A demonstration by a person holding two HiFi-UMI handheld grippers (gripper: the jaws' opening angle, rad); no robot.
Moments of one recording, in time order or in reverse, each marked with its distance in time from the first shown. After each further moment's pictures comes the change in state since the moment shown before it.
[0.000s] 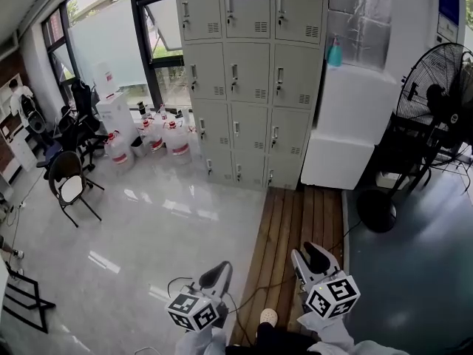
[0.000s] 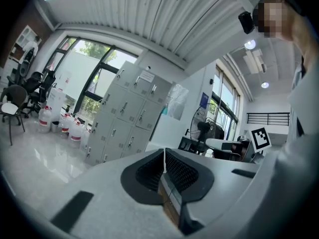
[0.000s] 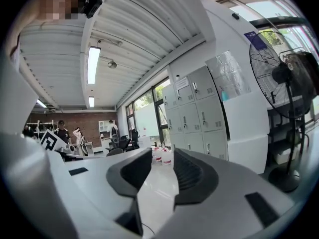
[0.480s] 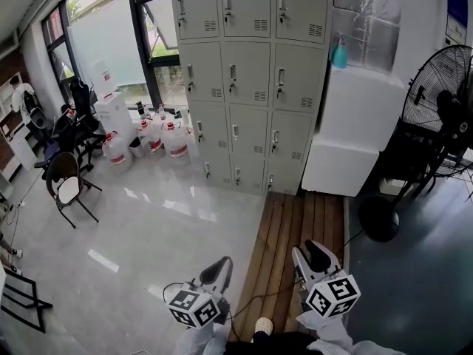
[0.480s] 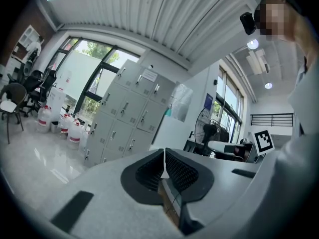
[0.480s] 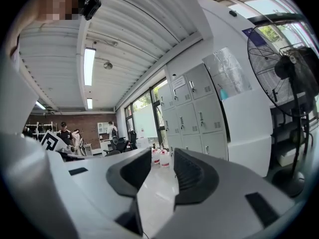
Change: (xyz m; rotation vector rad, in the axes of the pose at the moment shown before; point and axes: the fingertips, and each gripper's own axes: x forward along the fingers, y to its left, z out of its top) left arm 0.085 0.021 0.017 -0.011 -0.028 0.028; right arm 0.056 -0.064 0.014 0.010 -0.016 0.007
